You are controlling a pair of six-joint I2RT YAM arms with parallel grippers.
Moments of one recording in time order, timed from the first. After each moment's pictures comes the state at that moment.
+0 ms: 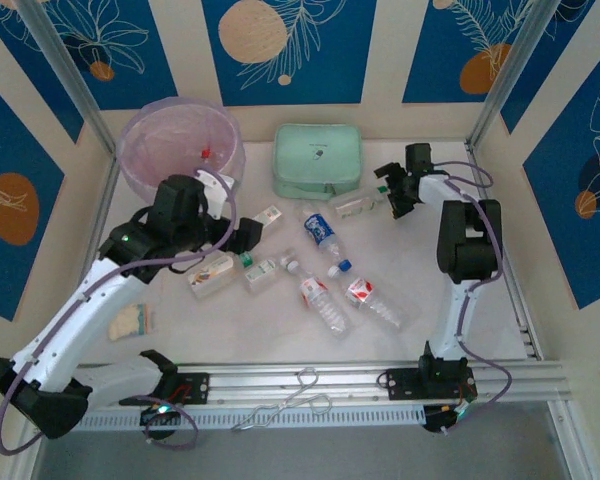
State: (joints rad) left arm -0.60 1.11 1.26 -0.80 0.06 -0.17; right arm 0.01 2.09 1.51 -0.39 -0.23 1.15
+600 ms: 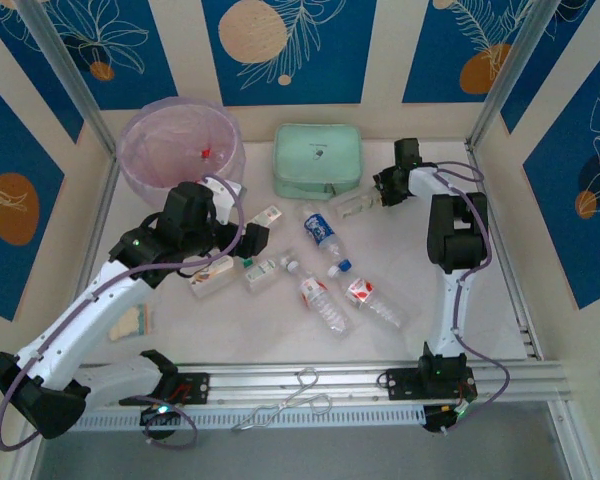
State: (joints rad) left arm -0.62 1.10 1.20 -0.73 0.04 -0.18; right arm 0.04 2.20 1.64 -0.47 -0.16 1.28
